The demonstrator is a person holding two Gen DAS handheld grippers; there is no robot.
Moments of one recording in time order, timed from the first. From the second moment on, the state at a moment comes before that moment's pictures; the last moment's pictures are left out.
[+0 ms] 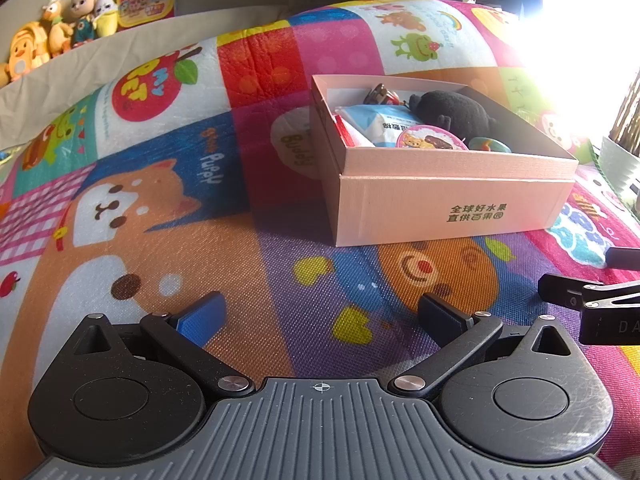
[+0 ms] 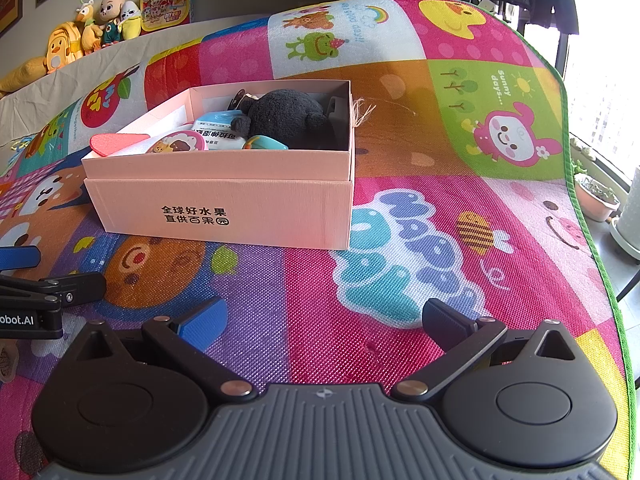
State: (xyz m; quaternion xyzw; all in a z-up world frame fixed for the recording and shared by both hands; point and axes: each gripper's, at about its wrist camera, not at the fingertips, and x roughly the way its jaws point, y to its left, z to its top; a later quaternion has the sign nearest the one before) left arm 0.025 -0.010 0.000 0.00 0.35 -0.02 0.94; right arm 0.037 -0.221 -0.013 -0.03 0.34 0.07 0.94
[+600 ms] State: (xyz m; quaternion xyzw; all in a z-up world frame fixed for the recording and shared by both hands) left arm 0.026 -0.010 0.000 0.01 0.35 -0.02 0.94; right arm 0.037 -0.221 -0.013 -0.03 0.34 0.07 0.94
